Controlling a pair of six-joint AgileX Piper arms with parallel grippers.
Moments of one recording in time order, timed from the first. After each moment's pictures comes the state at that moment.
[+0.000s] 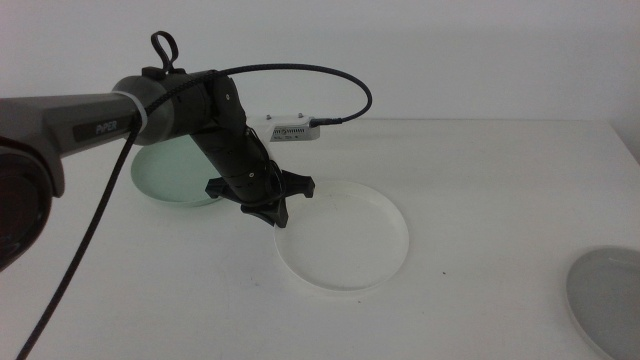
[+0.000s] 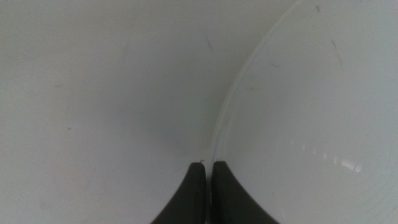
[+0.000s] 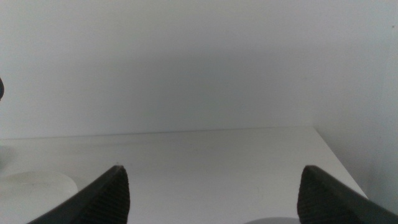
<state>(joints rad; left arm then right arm) -0.35 2.12 -1.56 -0.37 0.89 0.10 0.03 0.00 0.00 -0.04 0.09 0.10</state>
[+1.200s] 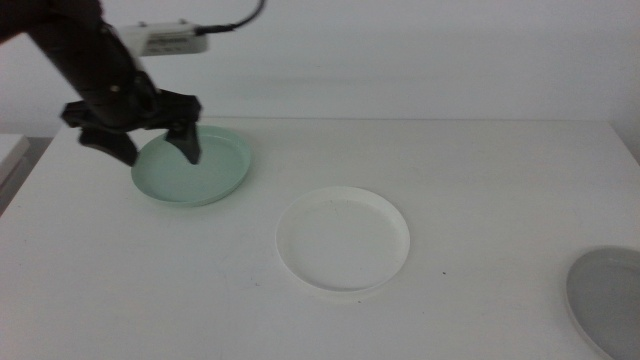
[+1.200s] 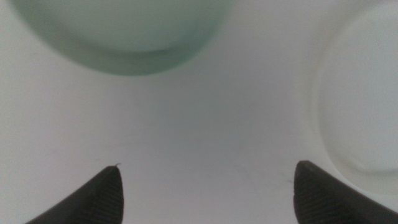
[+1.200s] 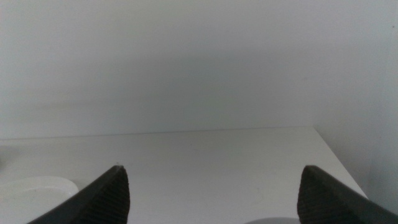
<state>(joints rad) -0.12 1.82 -1.61 -0.20 1.22 0.05 0.03 0.00 0.00 -0.04 0.09 0.10</state>
